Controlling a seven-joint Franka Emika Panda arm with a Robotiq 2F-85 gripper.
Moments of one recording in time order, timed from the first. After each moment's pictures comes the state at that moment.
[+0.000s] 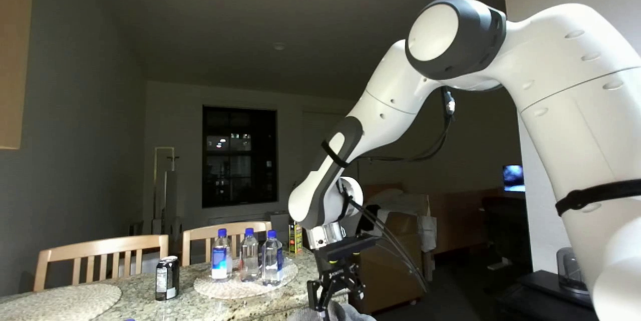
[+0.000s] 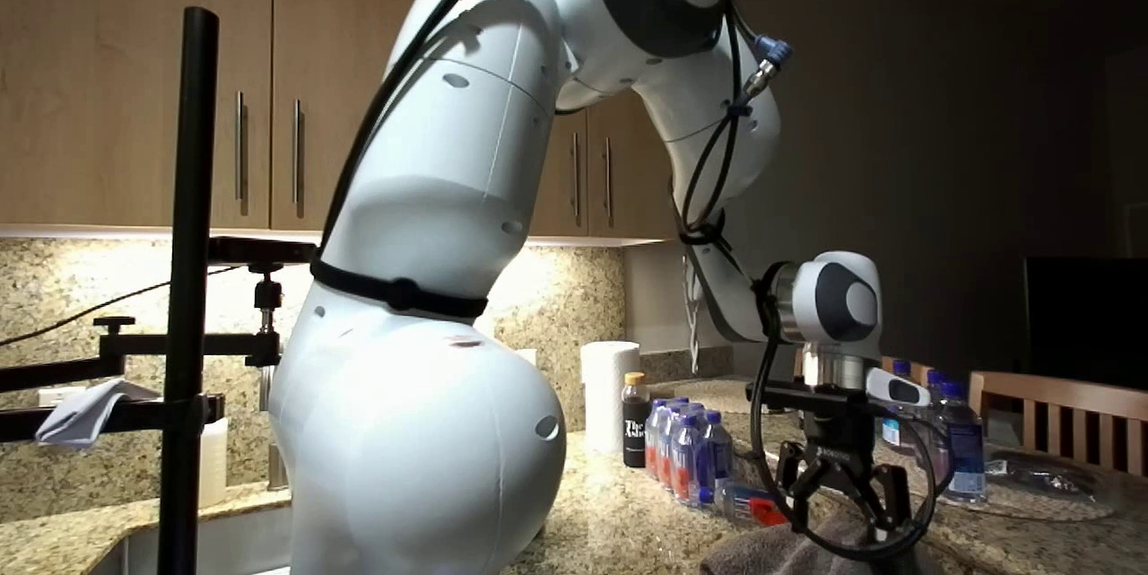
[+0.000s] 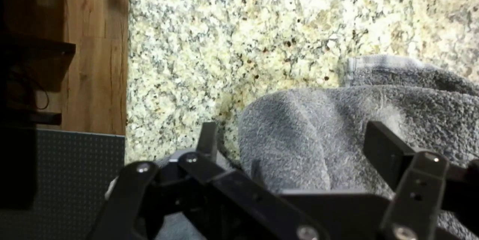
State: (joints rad) arm 0.00 0.26 -0.04 -2.17 -0.06 2.16 0.20
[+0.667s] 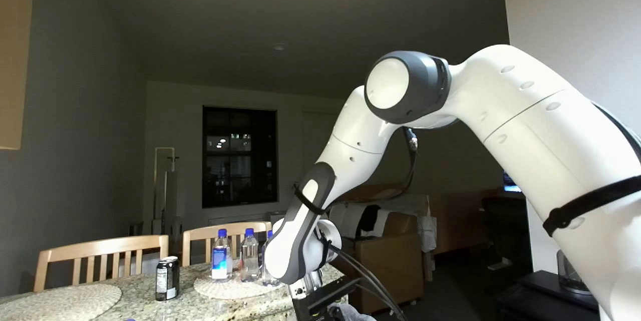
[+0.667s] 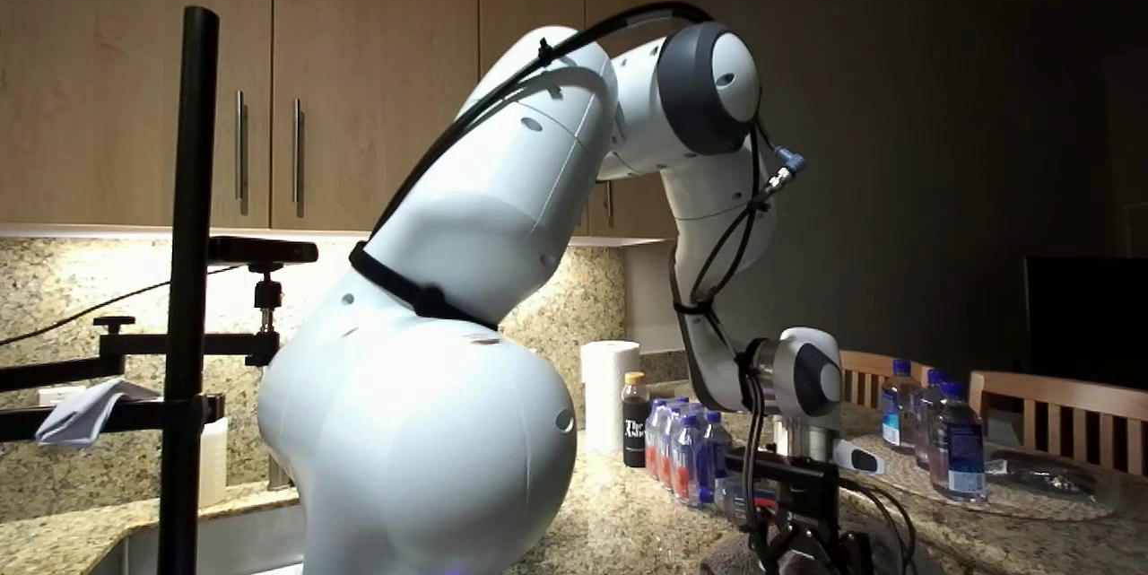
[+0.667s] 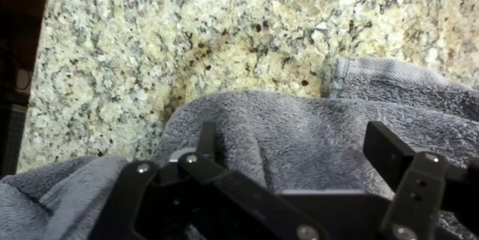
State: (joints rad) arm 0.09 0.53 -0.02 -2.06 -0.10 2.26 0.20
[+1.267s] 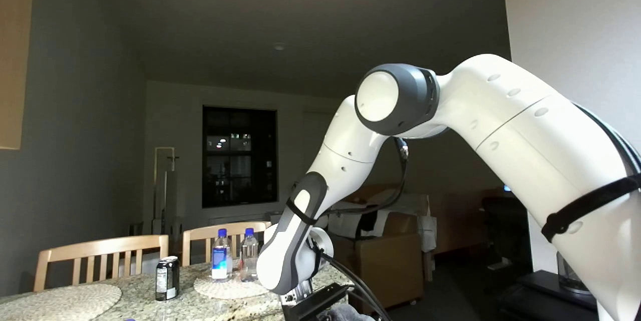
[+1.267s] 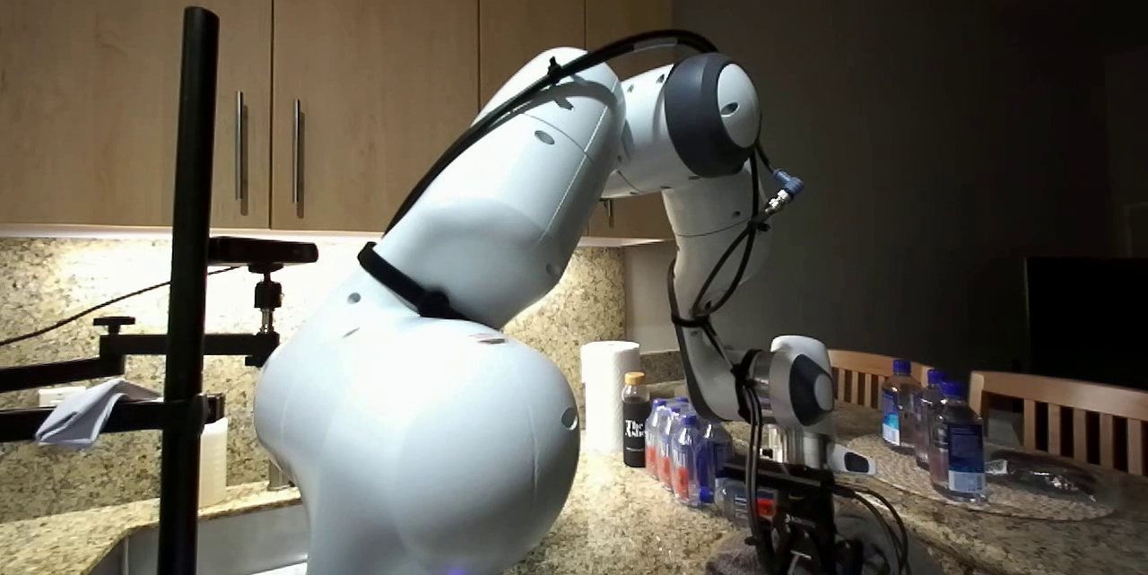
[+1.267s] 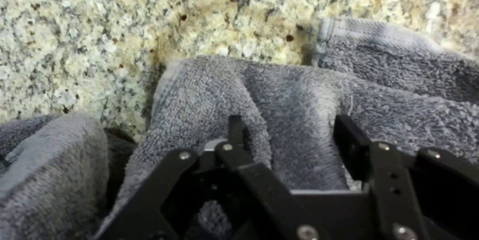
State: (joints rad) arm 0.12 0.59 -0.03 -1.99 -0.11 2.33 0.20
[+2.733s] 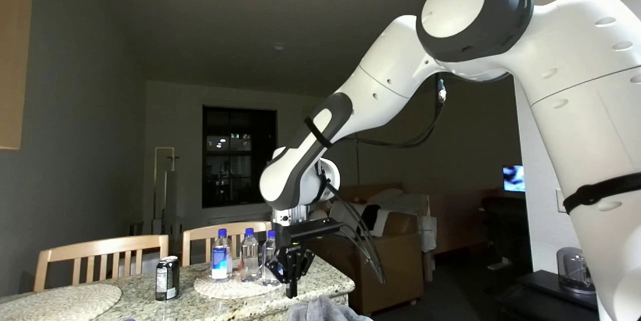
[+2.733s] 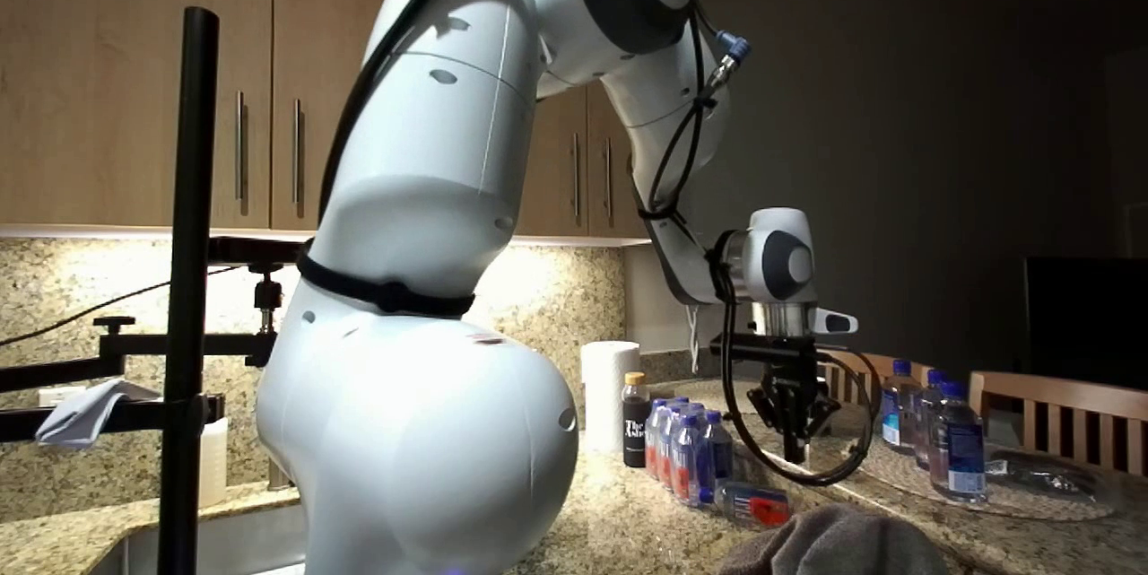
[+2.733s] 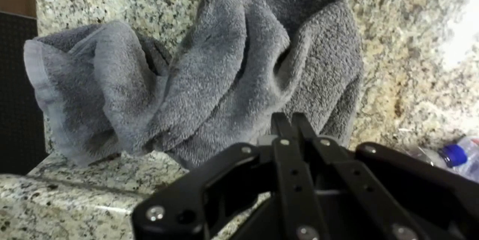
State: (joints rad) arm 0.11 0.19 0.01 -2.13 -0.03 2.36 0.19
